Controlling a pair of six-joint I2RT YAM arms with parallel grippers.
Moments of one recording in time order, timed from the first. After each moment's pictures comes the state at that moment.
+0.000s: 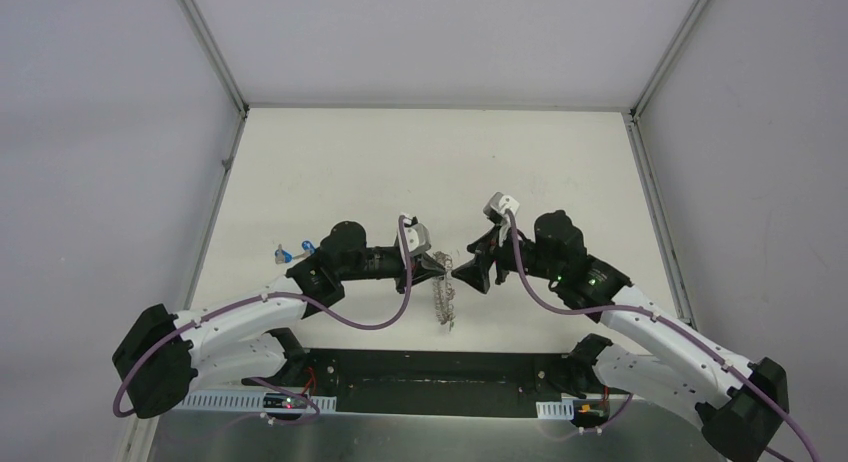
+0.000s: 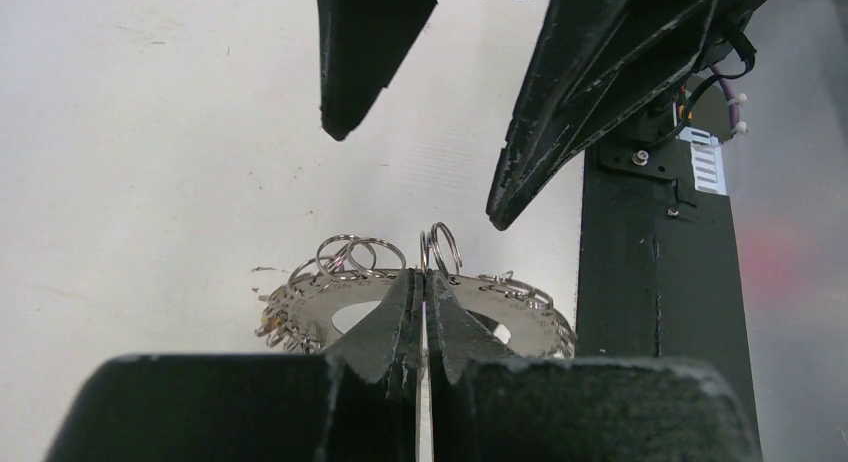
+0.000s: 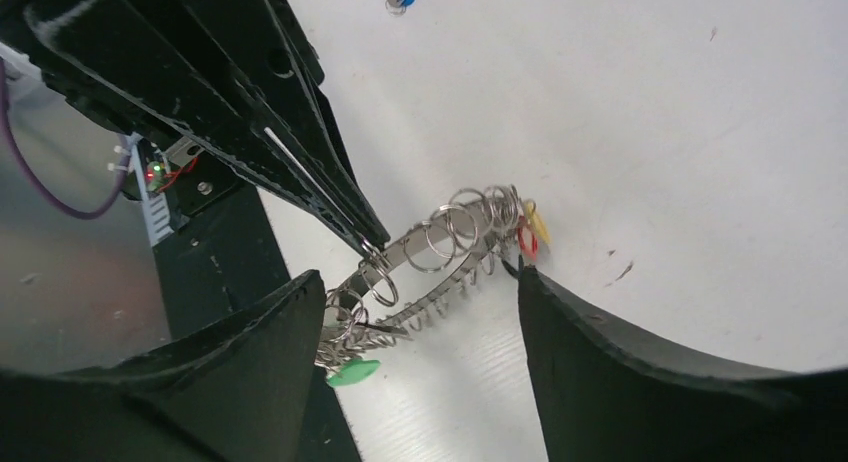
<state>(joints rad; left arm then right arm) -0.87 1.03 0.53 0.39 0.51 -0.01 0.79 0.85 0.66 -0.16 -0.38 0.10</state>
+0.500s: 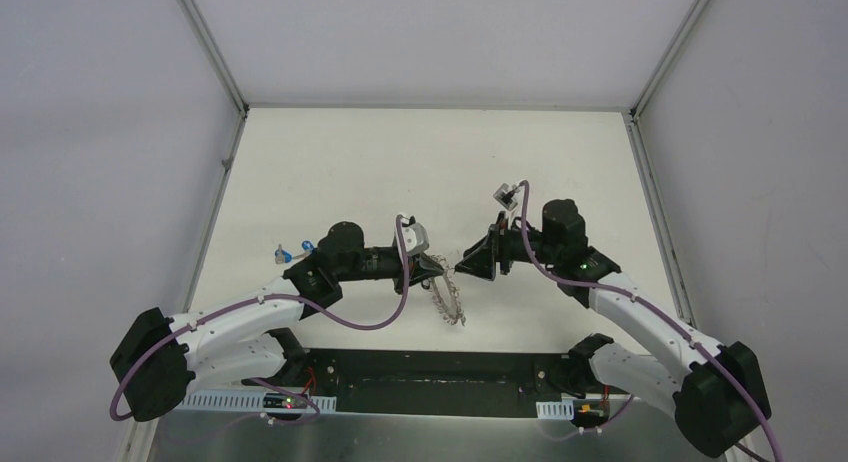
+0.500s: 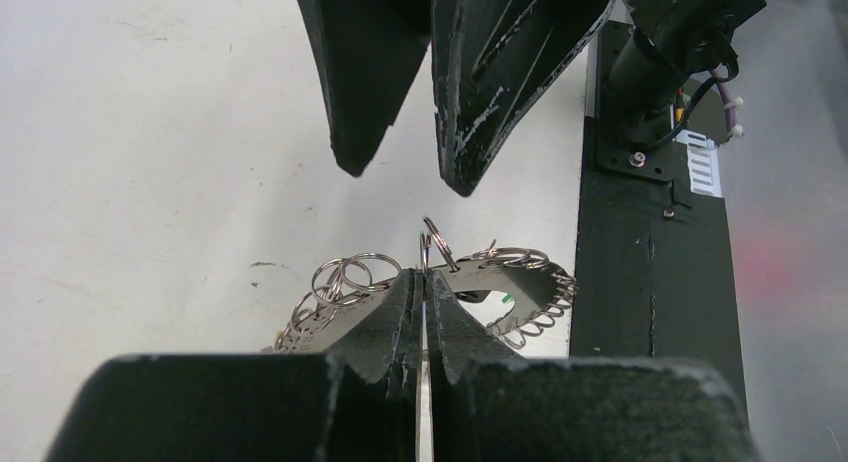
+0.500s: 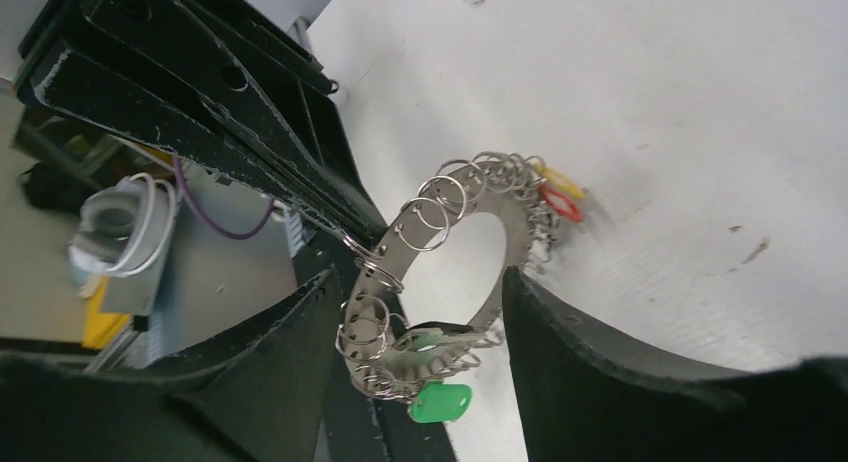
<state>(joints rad) -0.87 1.00 0.52 0.37 0.50 -0.03 0.54 0.95 0.57 0.04 -0.76 0.40</state>
